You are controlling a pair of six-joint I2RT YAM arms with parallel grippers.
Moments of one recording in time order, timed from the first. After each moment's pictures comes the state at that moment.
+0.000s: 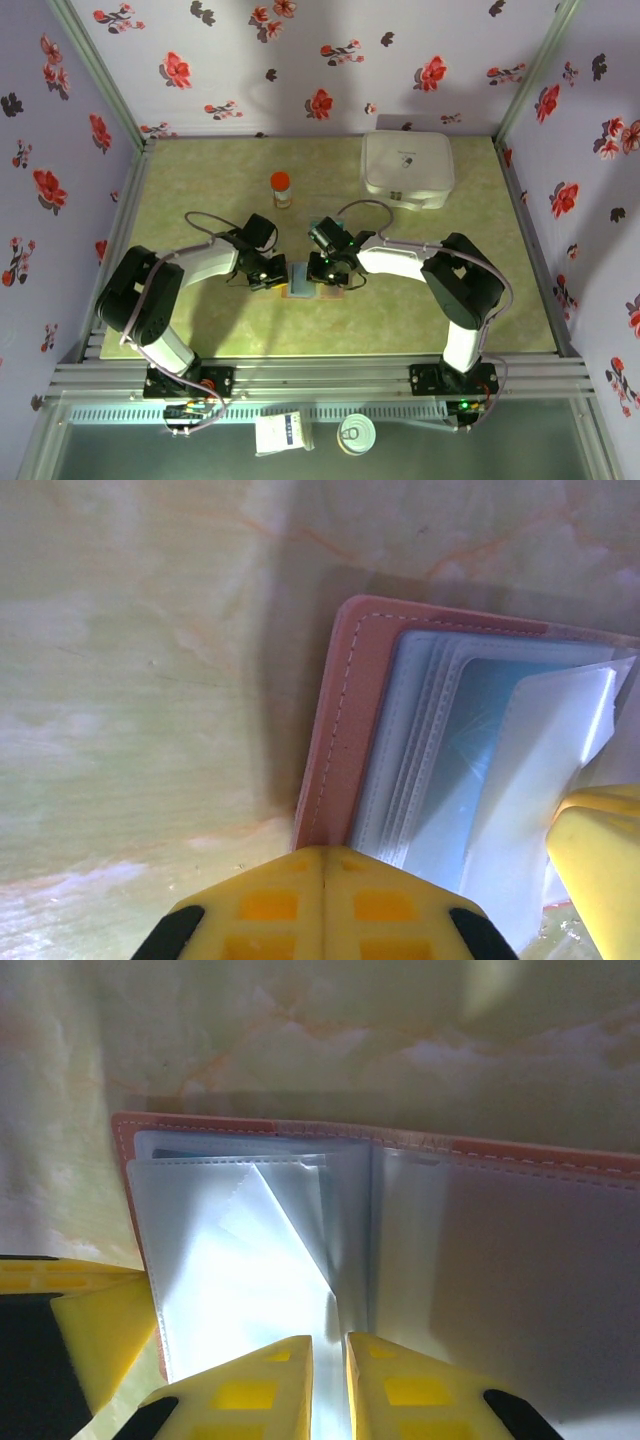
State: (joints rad) left arm -0.56 1.62 0.83 -0.45 0.35 -0.72; right arm 0.85 1.81 1.07 -0.37 -0.23 0.92
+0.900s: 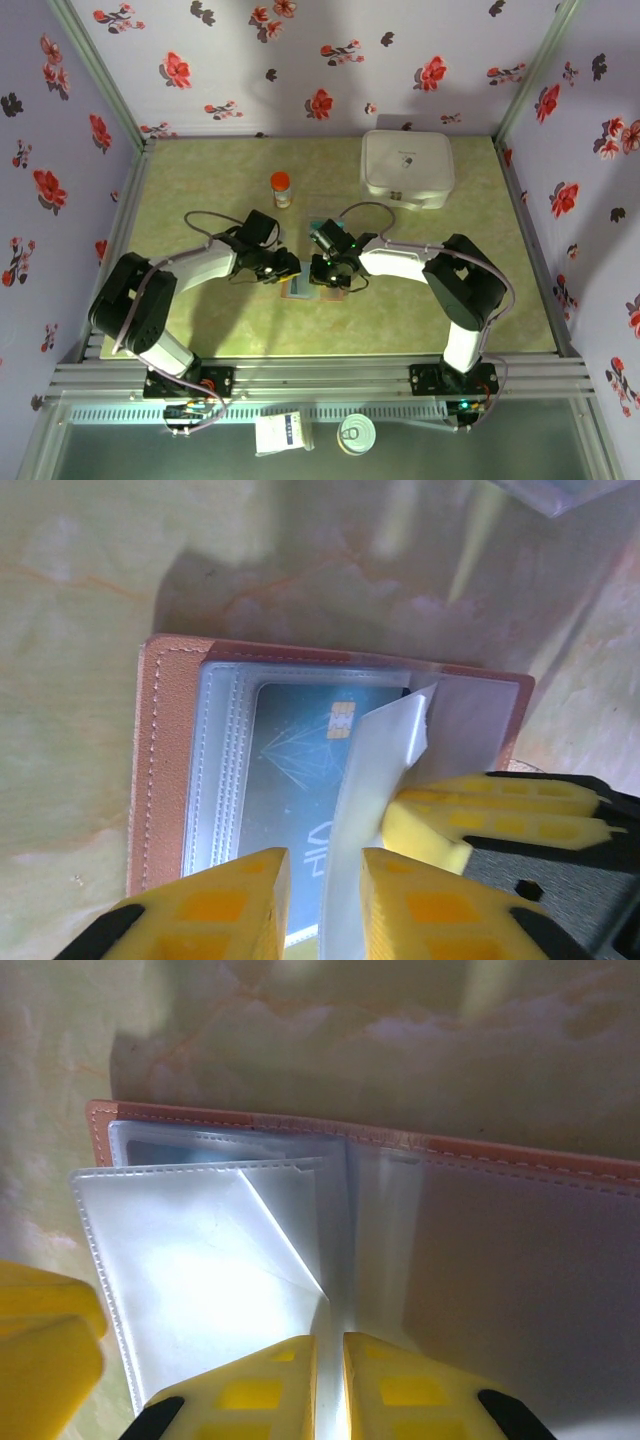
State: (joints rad) left arm -0.59 1.58 0.83 -0.33 0.42 -0.80; right arm 0.85 1.80 1.05 -0.37 -0.23 0.92
